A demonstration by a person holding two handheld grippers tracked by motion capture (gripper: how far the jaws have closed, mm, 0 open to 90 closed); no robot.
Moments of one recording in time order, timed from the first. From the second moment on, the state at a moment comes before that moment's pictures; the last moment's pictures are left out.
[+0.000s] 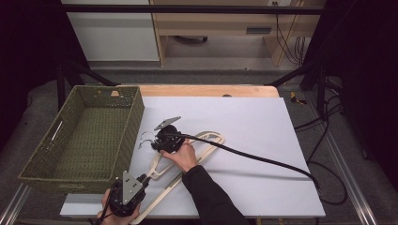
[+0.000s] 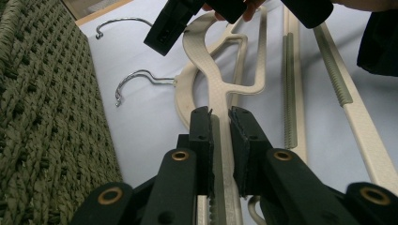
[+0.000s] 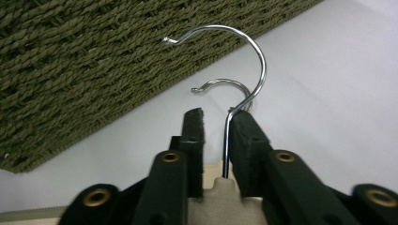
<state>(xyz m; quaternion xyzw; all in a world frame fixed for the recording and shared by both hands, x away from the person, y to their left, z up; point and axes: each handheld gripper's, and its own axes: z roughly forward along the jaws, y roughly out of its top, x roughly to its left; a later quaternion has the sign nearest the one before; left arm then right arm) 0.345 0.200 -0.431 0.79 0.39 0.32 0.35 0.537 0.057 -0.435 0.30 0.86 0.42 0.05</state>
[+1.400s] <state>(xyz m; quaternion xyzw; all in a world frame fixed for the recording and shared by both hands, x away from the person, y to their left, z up) 0.427 0.186 -0.427 0.79 0.41 0.08 0.44 0.481 0.004 -0.398 0.26 0.81 0.51 0.12</state>
